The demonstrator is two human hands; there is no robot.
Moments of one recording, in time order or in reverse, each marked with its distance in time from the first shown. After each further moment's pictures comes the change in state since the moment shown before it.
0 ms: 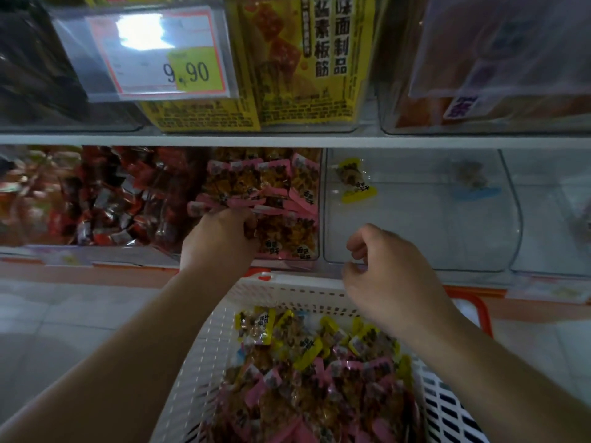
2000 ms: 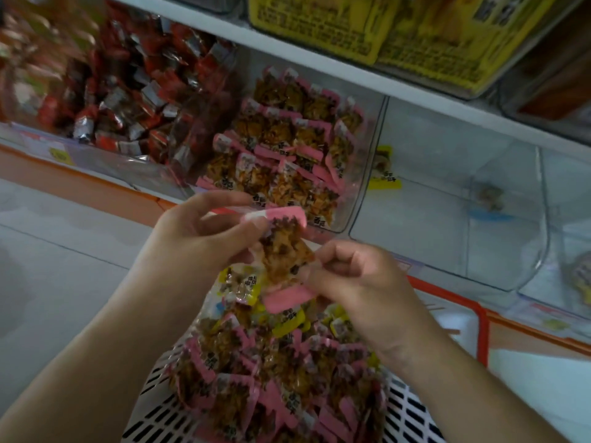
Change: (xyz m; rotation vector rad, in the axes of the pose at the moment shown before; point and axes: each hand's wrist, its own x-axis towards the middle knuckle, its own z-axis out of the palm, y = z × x) left_hand -0.111 -0.020 -0.023 -1.372 -0.064 -0.398; right_hand -0.029 -0.028 0.041 0.681 -0.343 0.077
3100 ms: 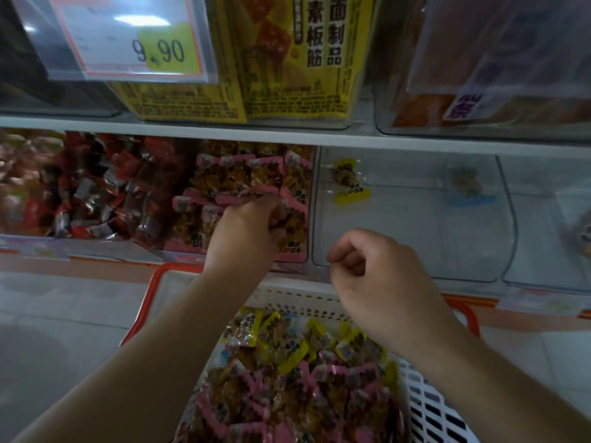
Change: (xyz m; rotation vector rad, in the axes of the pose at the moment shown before) left_hand 0.103 -0.003 0.090 1.157 0.033 0.587; right_hand 0.004 -0.013 -0.061 -0.433 0.286 -0.125
